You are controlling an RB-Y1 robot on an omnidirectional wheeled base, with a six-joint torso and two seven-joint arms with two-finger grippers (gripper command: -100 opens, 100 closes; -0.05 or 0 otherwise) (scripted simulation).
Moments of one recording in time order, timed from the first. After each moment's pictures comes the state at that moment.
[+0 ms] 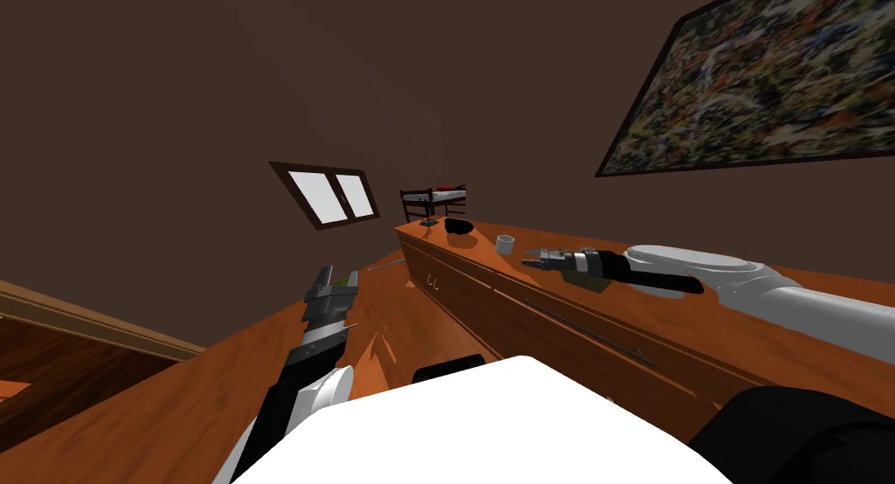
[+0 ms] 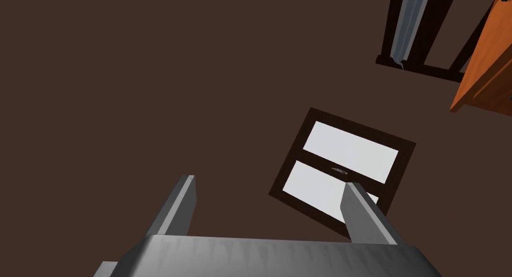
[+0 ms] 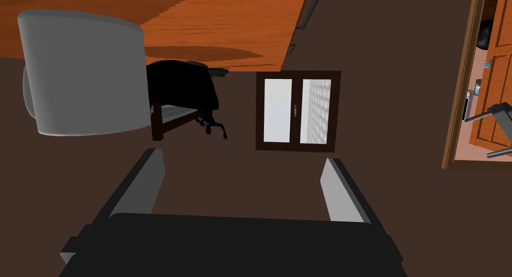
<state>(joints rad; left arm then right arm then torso) 0.53 0.04 0.07 -2.25 0.06 -0.38 0.17 0.60 -1.45 -0.32 -1.60 0.34 -0.86 -0.07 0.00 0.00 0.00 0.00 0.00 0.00</state>
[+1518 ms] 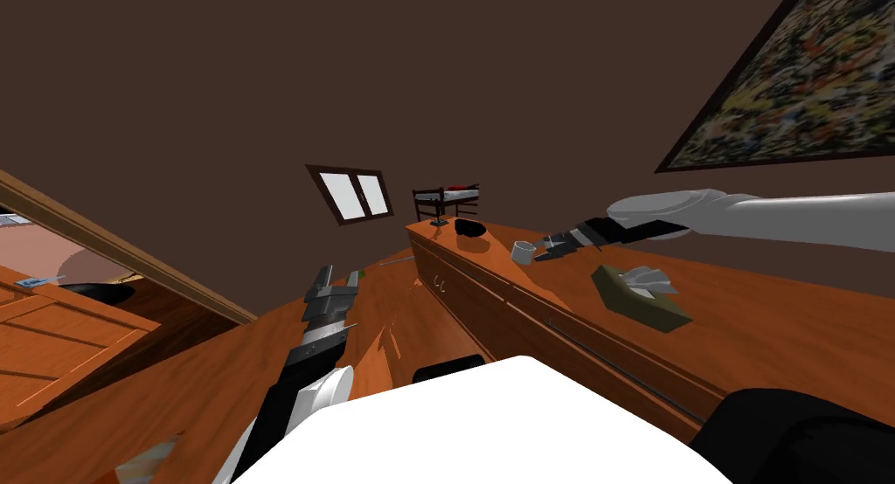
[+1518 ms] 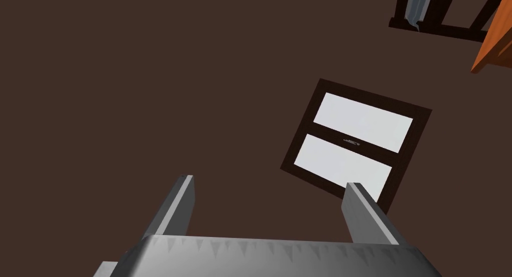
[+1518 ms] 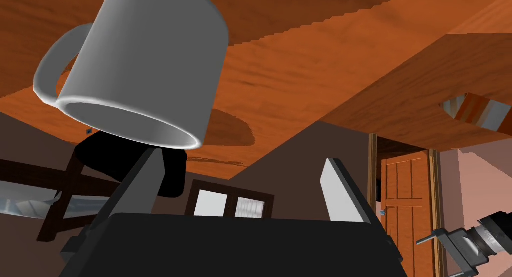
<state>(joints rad) 0.53 0.04 0.07 -2.25 0.06 -0.38 0.17 0.72 -1.95 -0.37 -1.35 0.43 -1.02 -0.09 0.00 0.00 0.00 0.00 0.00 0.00</state>
